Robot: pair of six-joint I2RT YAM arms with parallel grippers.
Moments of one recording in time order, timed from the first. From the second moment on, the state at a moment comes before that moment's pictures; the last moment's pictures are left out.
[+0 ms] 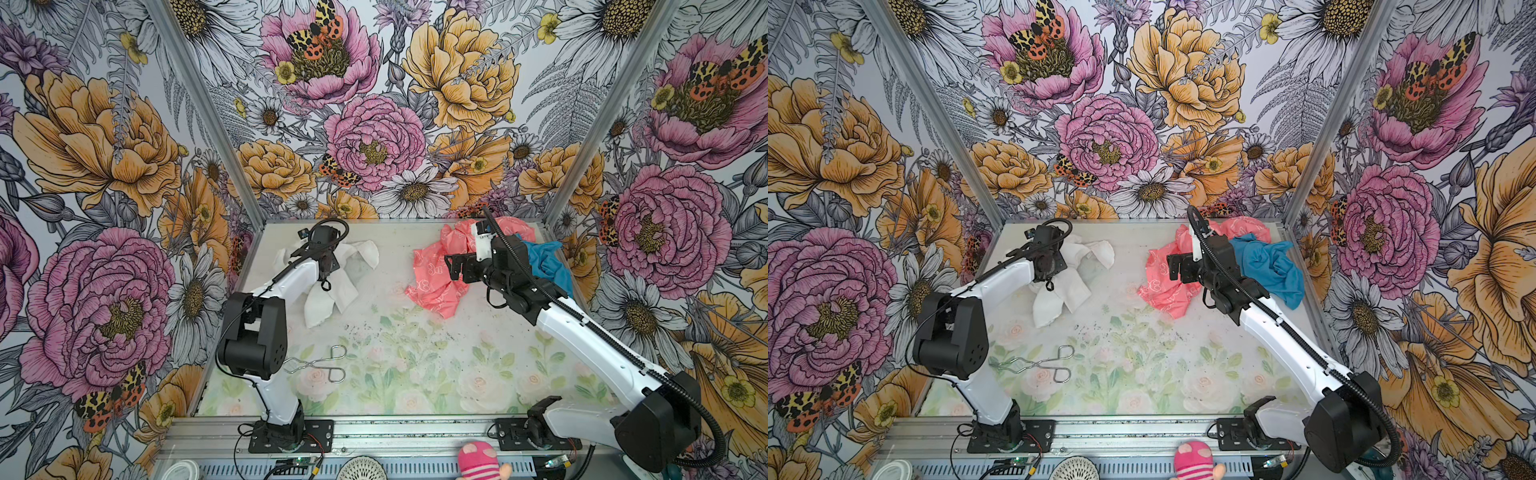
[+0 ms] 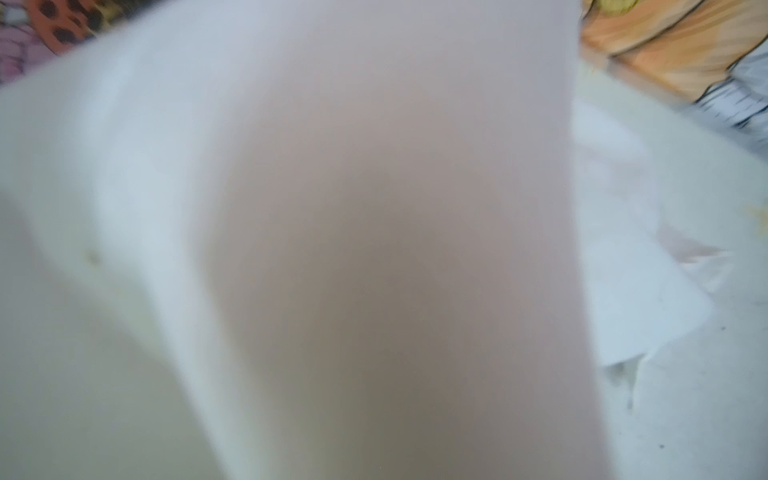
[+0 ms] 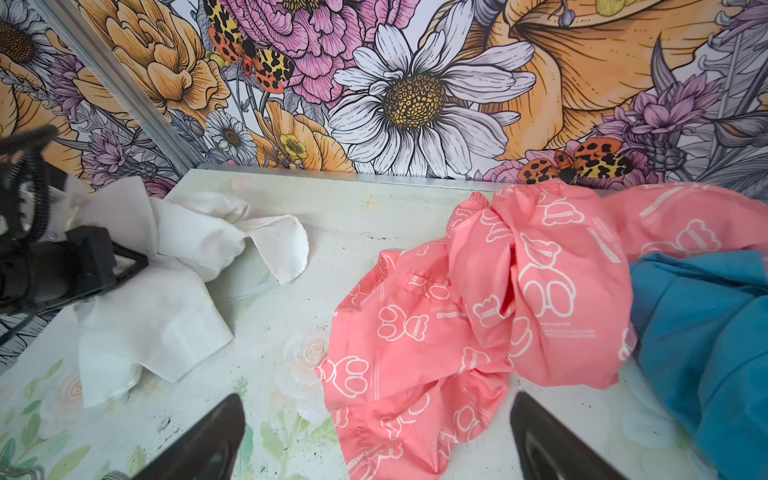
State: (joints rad) left arm -0.18 1.70 1.28 -0.50 -0.42 -0.61; right arm 0.44 1.25 1.06 -0.30 0.01 0.22
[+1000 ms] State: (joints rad) left arm -0.06 2.03 1.37 -0.48 -0.44 -0.61; right arm 0.41 1.12 0.93 -0.28 0.01 0.23
